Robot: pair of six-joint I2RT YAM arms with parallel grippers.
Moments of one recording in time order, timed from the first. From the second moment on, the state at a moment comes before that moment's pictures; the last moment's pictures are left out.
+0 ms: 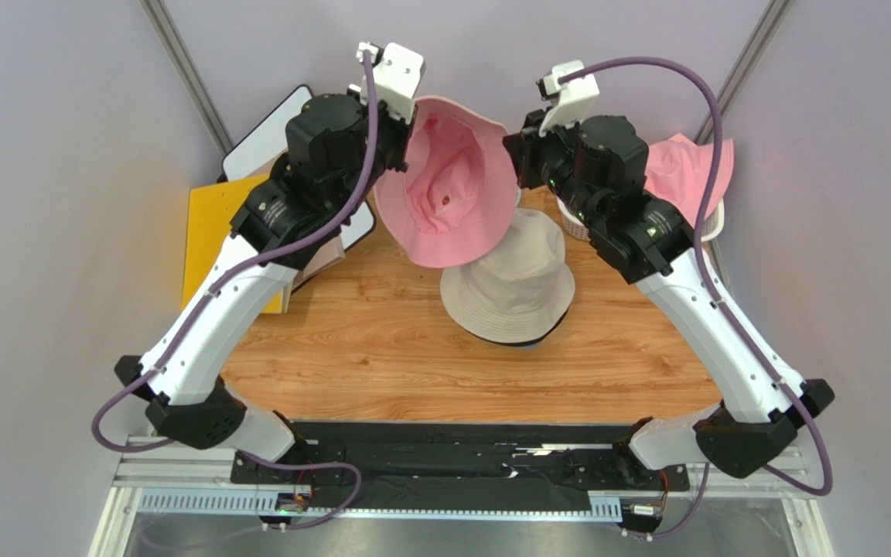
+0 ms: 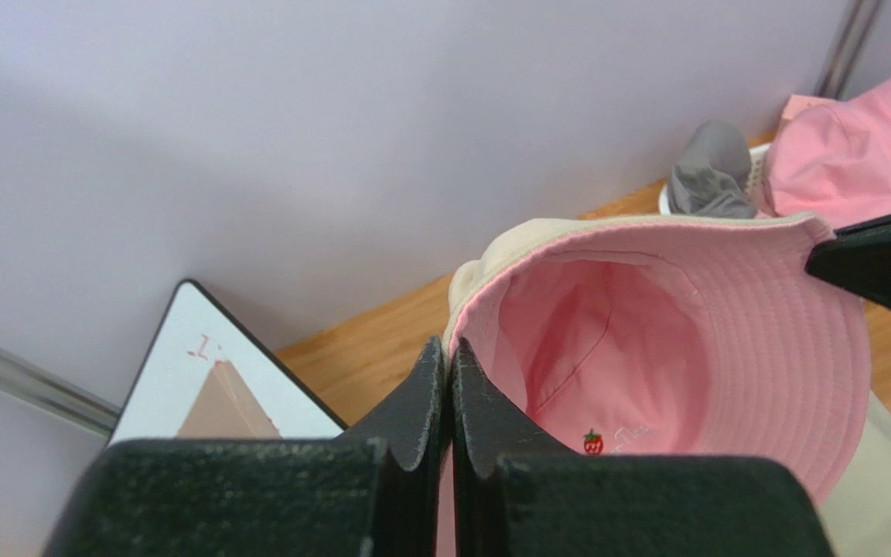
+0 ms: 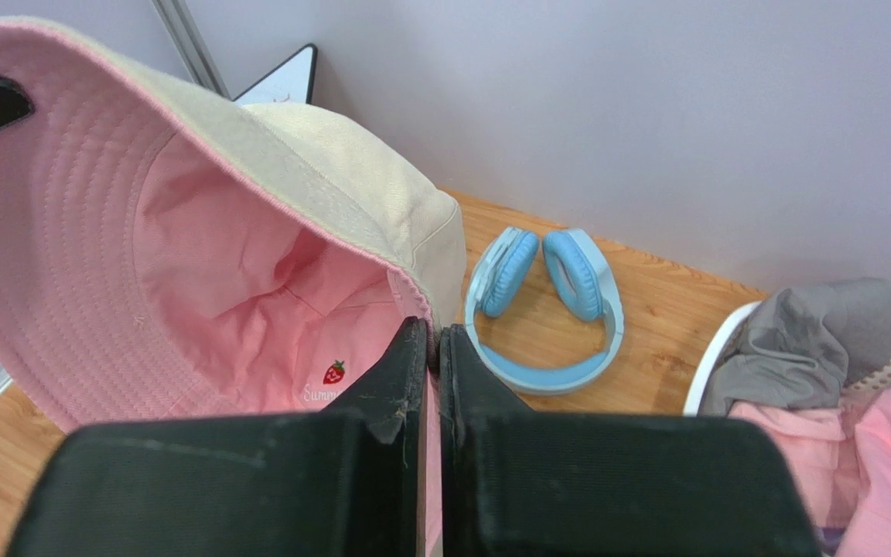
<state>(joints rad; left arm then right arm) -0.76 1.47 1.98 -0.56 -0.41 0.19 0.65 1.37 1.72 -0.44 0.19 0.08</state>
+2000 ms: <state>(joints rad) -0.68 1.72 1.48 0.30 0.00 0.34 0.24 1.19 1.17 0.05 -0.01 0.03</state>
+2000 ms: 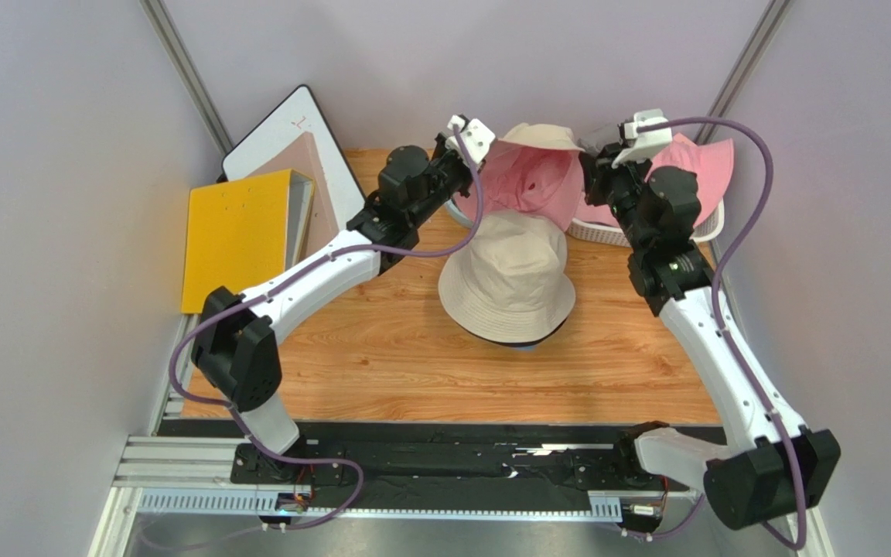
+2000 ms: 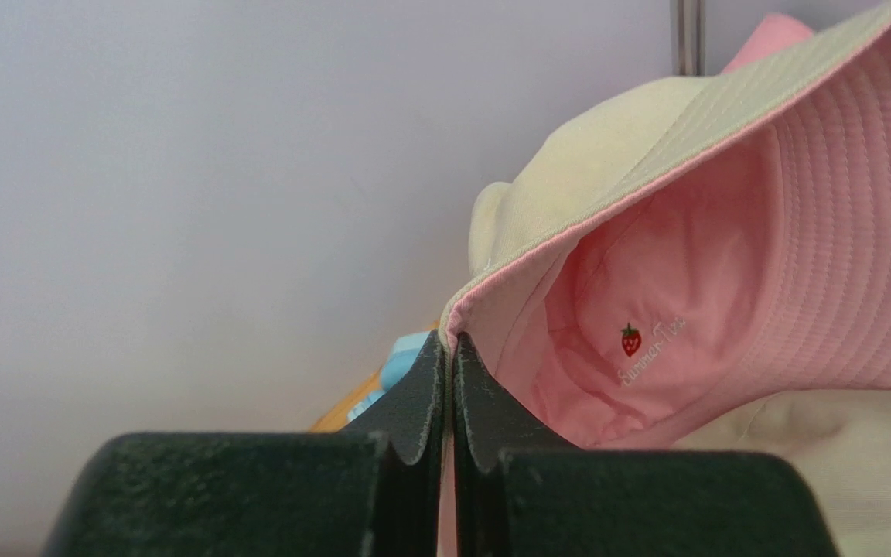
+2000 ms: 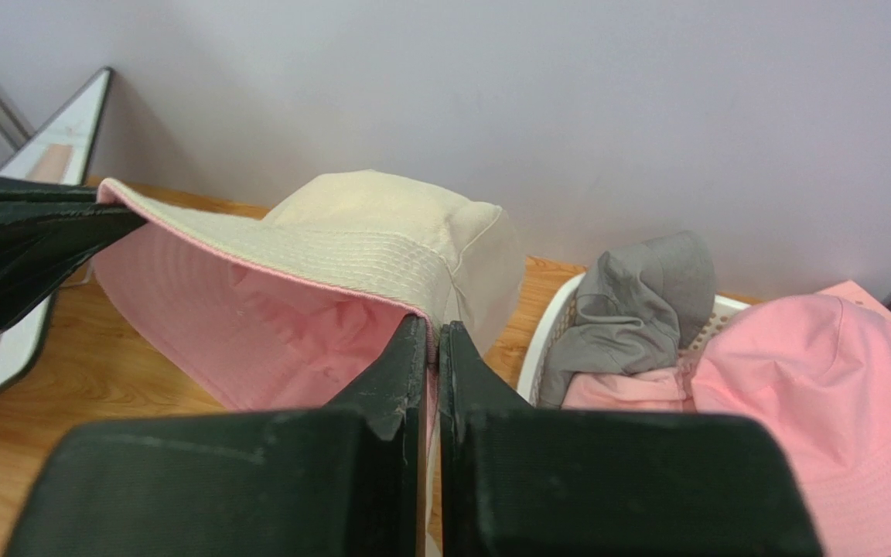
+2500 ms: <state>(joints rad) -0.72 1.50 1.10 0.48 -0.06 0.28 0.55 0.88 0.95 -0.04 0.13 -0.04</state>
